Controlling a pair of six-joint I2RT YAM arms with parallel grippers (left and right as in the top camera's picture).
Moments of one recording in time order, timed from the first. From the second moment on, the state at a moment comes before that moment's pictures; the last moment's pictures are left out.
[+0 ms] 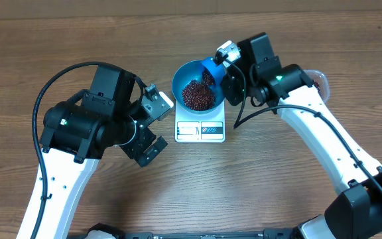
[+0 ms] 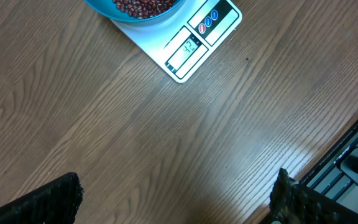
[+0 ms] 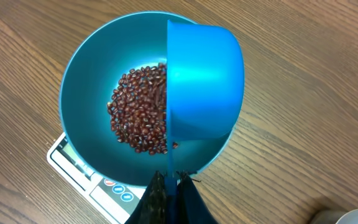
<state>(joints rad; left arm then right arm) -0.34 1.31 1.53 -1.42 0.16 0.47 0.42 1.68 1.47 -0.77 -0.14 -0.22</state>
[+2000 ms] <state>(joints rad) -0.34 1.31 1.53 -1.42 0.16 0.47 0.39 1.36 1.59 -1.01 0.18 0.04</state>
